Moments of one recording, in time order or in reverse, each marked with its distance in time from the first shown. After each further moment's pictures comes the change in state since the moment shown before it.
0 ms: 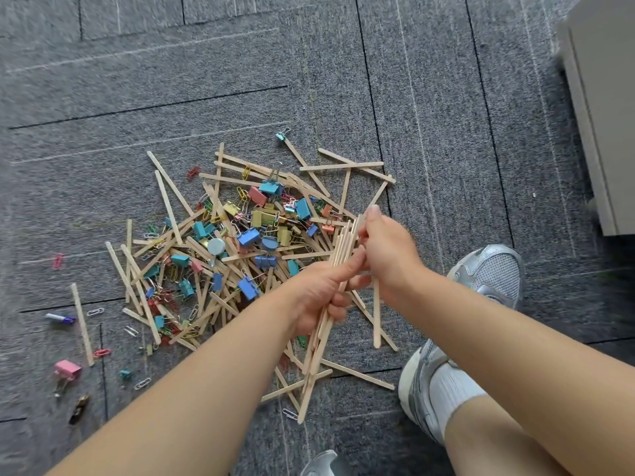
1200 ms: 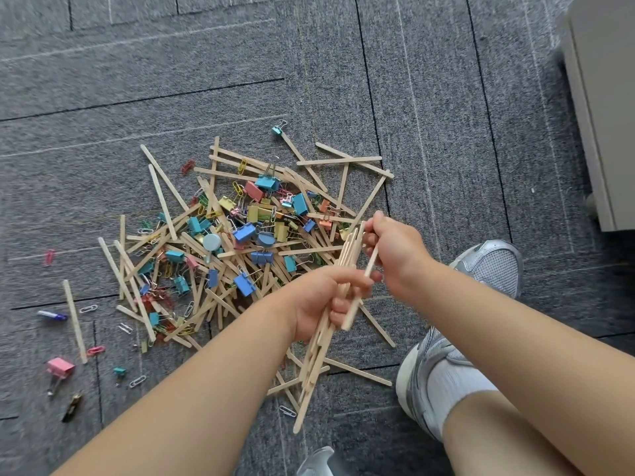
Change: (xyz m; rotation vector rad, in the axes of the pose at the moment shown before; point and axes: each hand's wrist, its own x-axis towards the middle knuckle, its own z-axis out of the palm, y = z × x) left_hand 0.002 -0.007 0.000 0.041 -0.094 -0.094; right_hand 0.015 0.012 -0.010 0.160 -0.059 0.104
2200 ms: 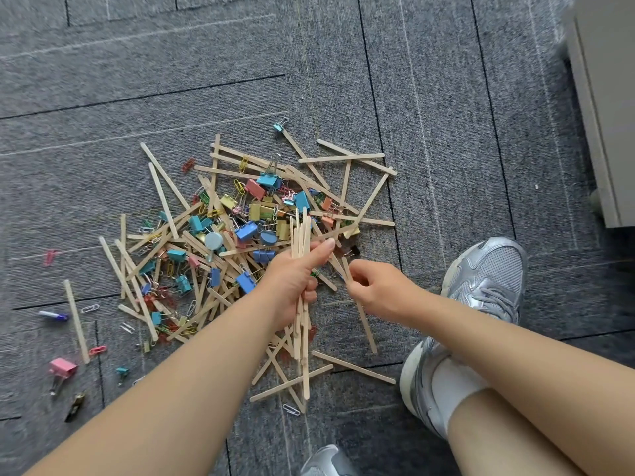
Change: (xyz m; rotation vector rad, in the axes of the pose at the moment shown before) left_hand 0.008 -0.001 -0.031 -0.107 0.503 0.262; right_hand -0.002 0.048 -0.017 -0.871 -0.423 -0.275
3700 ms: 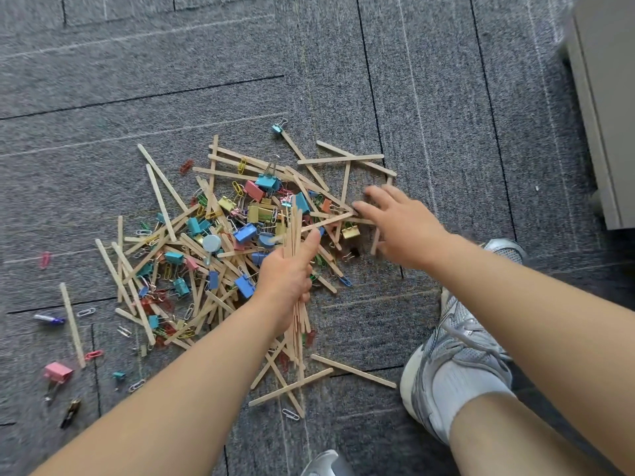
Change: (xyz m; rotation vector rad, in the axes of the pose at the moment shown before) left_hand 0.001 -0.005 -0.003 0.090 0.118 0.122; right_hand 0.044 -0.004 -0.064 -0.949 0.222 -0.104
